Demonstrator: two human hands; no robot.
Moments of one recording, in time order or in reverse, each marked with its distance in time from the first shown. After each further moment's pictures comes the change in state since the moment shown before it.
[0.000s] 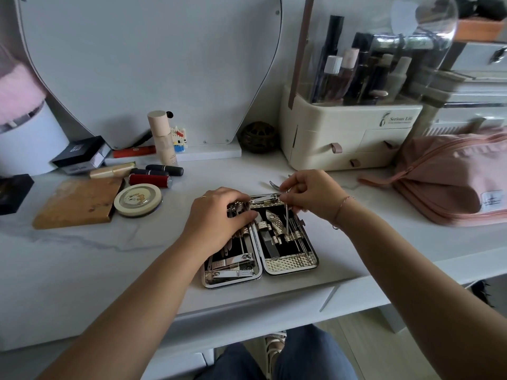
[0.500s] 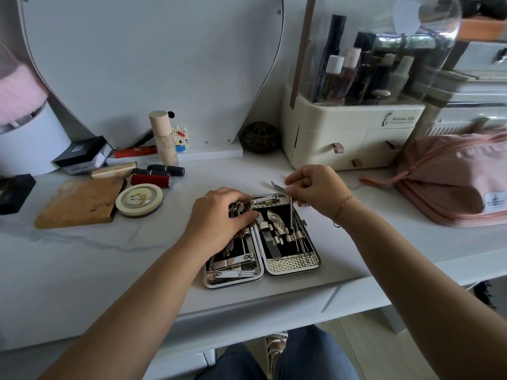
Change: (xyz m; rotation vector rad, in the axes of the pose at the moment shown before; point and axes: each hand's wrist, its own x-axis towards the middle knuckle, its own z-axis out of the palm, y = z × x) left_hand -0.001 0.002 -0.001 -0.009 -0.002 -0.002; right_hand 0.000 -0.001 -0.004 -0.003 0.118 -0.037
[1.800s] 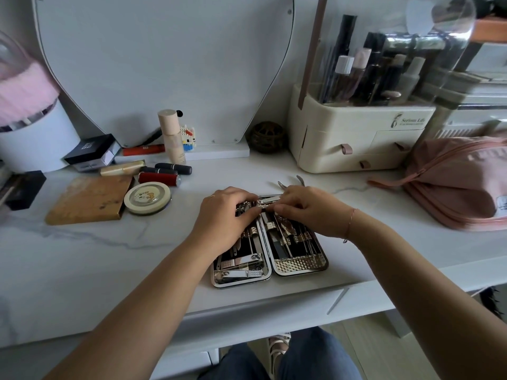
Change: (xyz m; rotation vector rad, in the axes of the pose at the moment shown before) left_hand 0.002 0.000 0.001 -0.006 0.013 -0.002; right_hand -0.019 -0.020 0.011 -0.421 -0.354 -0.255
